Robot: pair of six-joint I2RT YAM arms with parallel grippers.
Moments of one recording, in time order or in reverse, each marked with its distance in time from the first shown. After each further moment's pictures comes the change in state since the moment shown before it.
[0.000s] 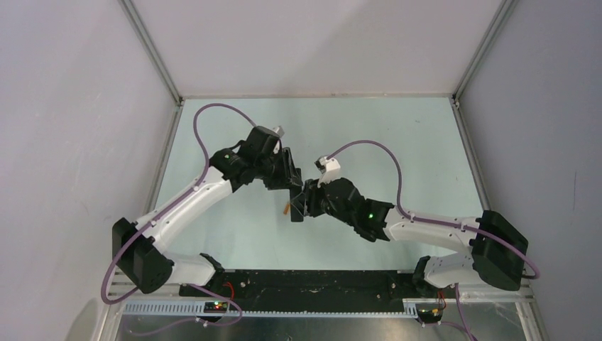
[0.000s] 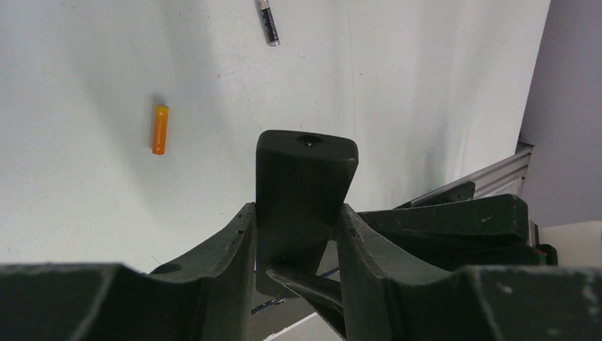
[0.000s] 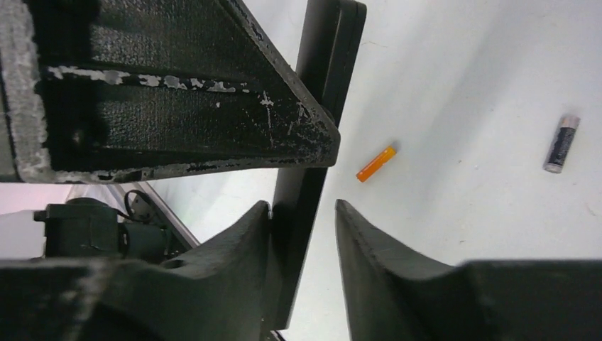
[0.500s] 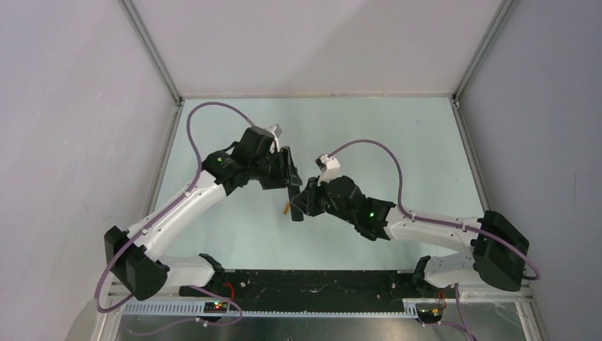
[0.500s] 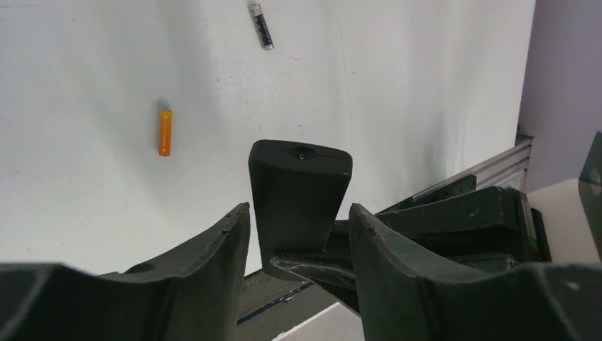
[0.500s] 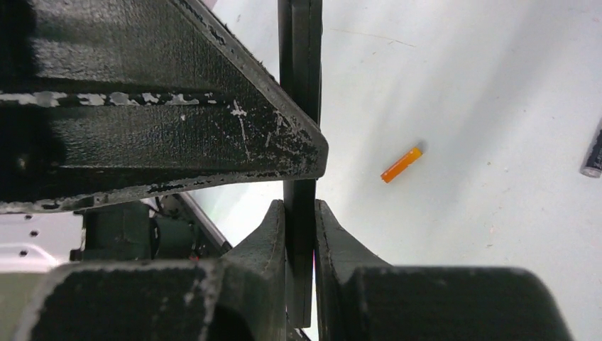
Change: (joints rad) left arm 0.002 -0.051 0.000 -0.012 -0.003 0.037; right arm -0.004 0.009 0.014 0.014 -0.041 0.050
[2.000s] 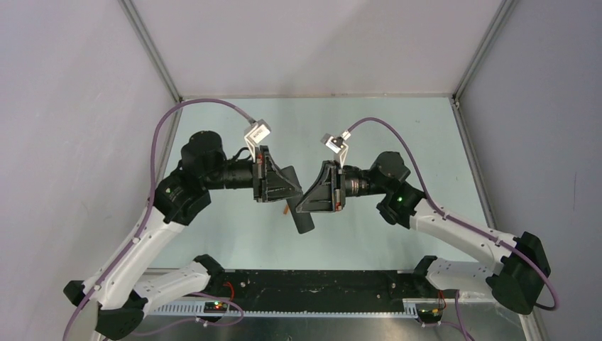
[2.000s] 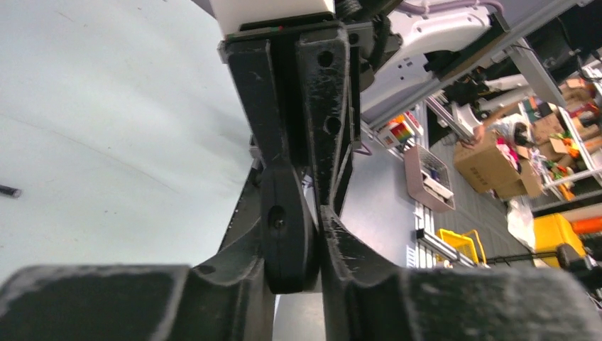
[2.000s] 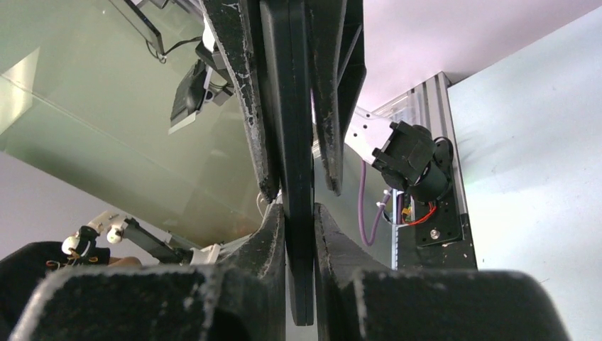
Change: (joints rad) left arm -0.001 -0.344 -0.008 0.295 0.632 0.229; right arm -0.227 -0.182 0.072 0.306 -1.011 0.241
